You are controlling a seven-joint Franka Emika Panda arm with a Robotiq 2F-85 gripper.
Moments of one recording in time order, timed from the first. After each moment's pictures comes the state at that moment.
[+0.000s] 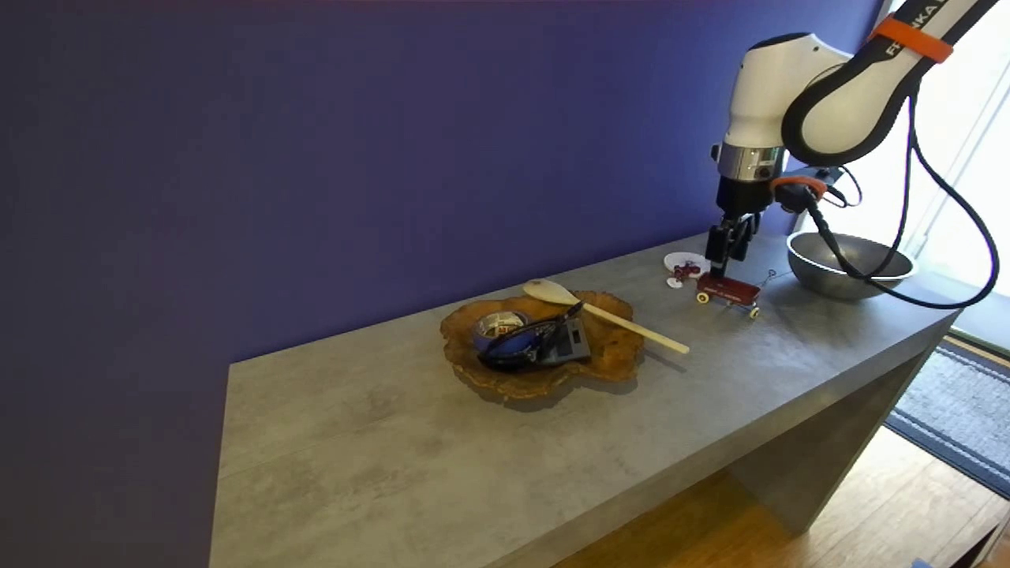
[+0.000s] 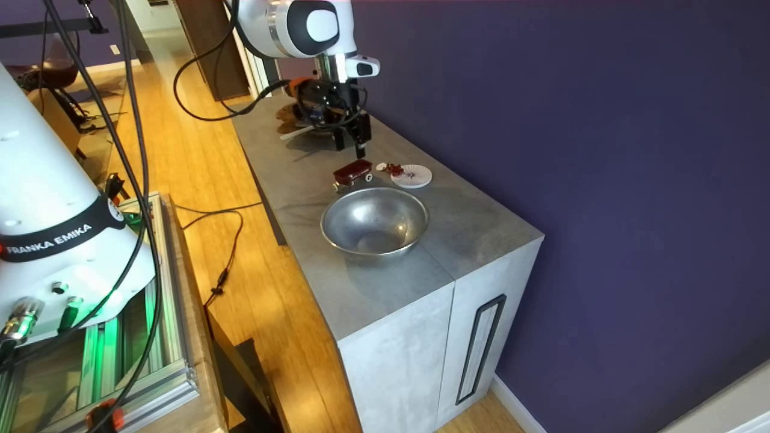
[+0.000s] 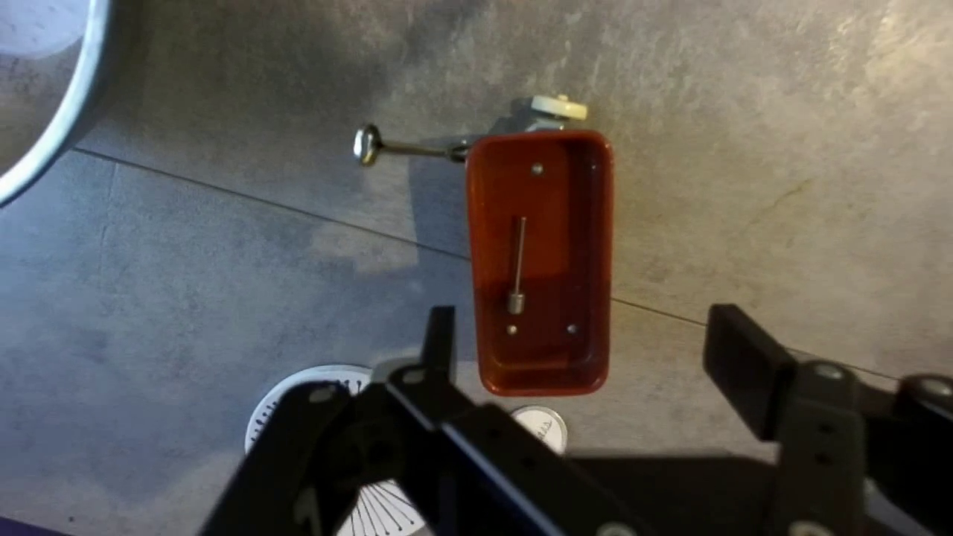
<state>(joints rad) 0.23 0.35 -0.01 -2.33 -0.20 2.66 0.20</state>
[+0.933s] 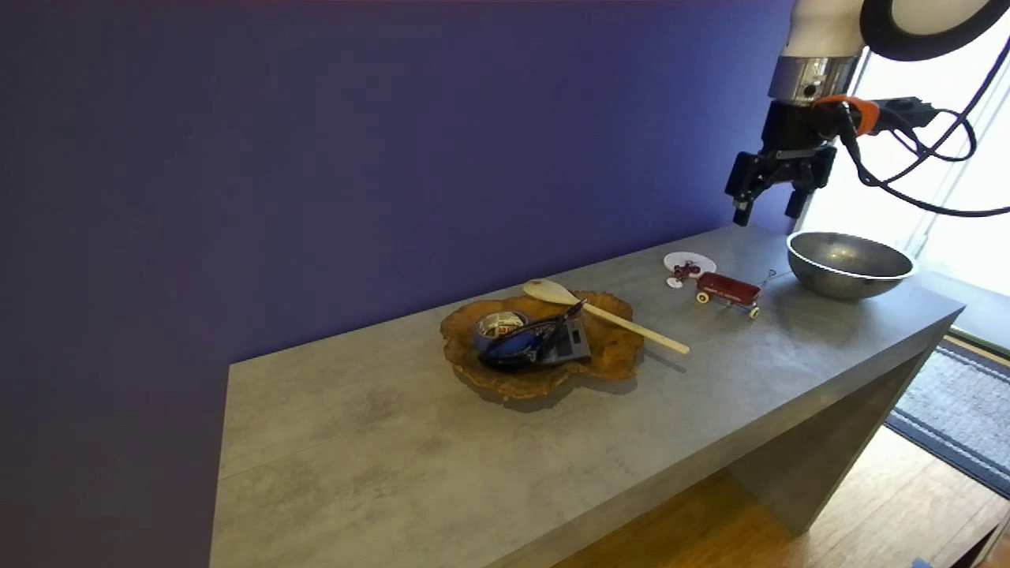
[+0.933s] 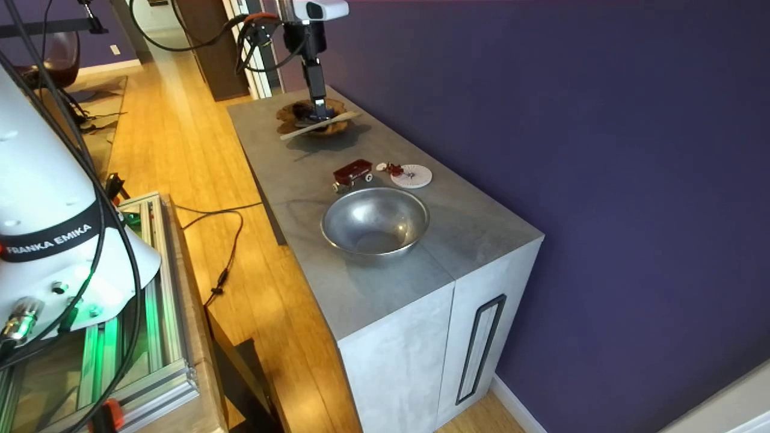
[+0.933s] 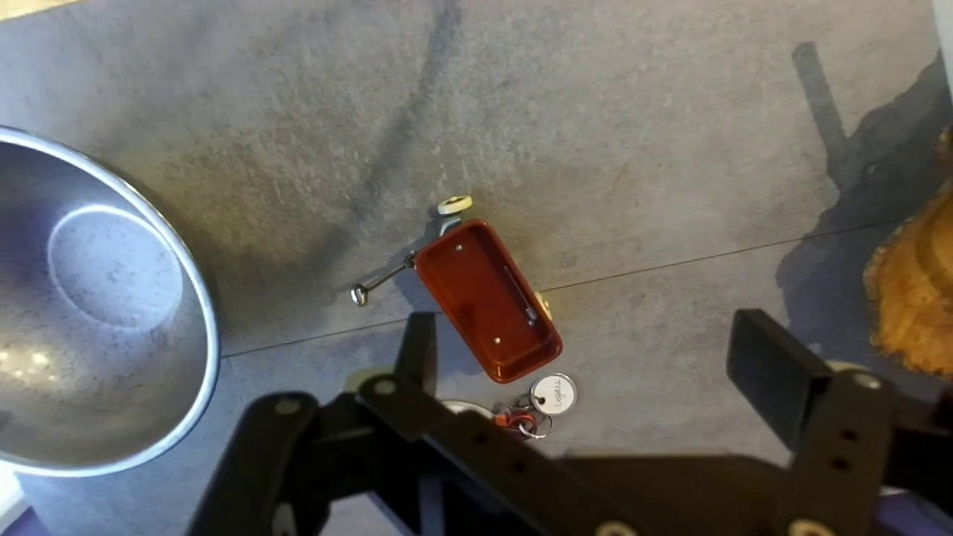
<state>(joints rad) 0.22 -0.01 0.07 -2.49 -0.03 2.49 0.60</state>
